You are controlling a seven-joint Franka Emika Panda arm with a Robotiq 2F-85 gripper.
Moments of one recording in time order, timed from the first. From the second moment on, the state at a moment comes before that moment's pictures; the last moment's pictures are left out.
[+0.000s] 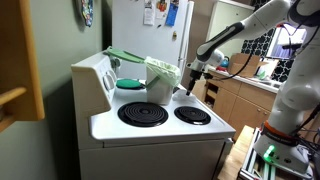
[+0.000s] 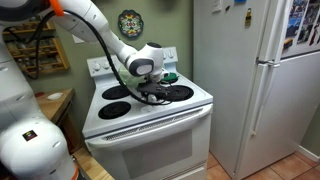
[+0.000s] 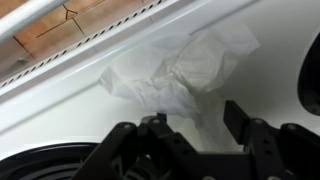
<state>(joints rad) 0.07 -0.05 -0.08 -2.42 0.41 2.43 -0.86</state>
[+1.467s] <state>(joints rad) 0.03 -0.45 -0.07 -2.37 0.39 2.19 -0.56</state>
